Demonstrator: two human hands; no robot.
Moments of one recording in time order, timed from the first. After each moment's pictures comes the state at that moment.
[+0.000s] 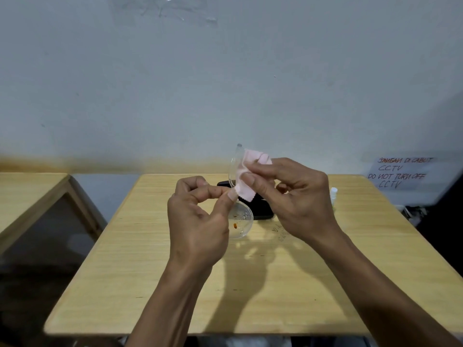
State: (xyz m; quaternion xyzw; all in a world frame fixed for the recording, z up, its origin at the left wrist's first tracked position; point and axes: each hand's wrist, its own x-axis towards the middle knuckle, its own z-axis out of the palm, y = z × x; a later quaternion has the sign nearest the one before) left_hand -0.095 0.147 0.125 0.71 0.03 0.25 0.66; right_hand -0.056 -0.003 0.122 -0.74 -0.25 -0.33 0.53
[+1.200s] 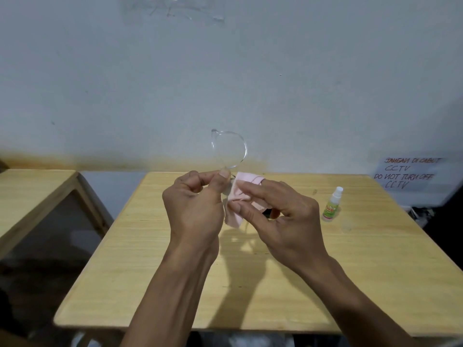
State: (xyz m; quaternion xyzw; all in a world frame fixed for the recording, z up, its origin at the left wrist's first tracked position) left_hand -0.084 0.153 0.138 0.58 0.11 0.20 0.78; right_hand -0.081 0.020 0.096 -0.76 -0.25 -0.39 0.45
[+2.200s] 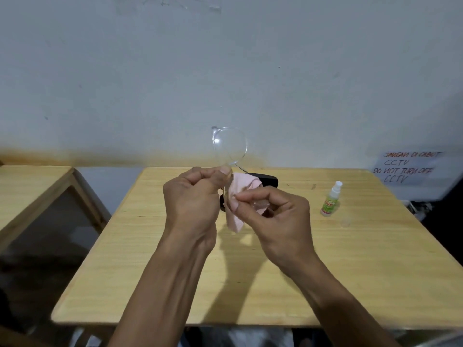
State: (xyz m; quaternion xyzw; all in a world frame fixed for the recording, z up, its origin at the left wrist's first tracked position) left_hand -0.083 0.152 0.144 0.56 0.11 0.13 0.81; right_hand -0.093 0.035 0.095 -0.68 -0.12 -0.19 0.70
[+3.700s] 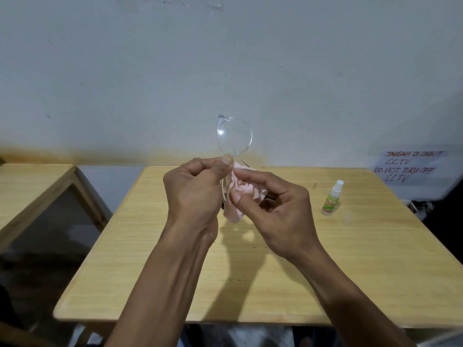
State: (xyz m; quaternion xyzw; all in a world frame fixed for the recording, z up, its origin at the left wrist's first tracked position) left_hand -0.084 0.149 0.157 0.56 0.10 0.15 0.81; right_hand -0.084 0.029 0.102 -0.69 -0.21 -0.19 0.67
